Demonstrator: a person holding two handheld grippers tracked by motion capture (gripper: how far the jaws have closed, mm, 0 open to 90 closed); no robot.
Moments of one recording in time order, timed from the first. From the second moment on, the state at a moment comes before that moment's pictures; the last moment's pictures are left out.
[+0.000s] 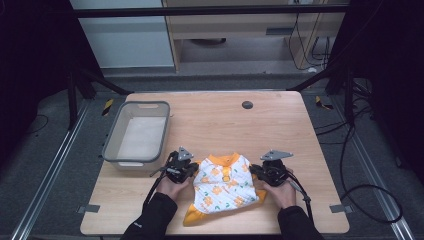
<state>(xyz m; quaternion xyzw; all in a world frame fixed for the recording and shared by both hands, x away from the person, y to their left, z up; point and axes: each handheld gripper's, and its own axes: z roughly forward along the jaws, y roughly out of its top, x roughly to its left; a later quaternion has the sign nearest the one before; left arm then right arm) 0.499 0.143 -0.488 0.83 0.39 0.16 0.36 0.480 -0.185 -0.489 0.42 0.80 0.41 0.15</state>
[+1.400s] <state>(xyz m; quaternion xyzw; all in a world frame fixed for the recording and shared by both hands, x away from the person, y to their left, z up) 0.430 0.204 -0.442 0.79 0.38 0.19 0.45 0.430 -0.200 -0.446 0.36 0.78 0.46 0.21</state>
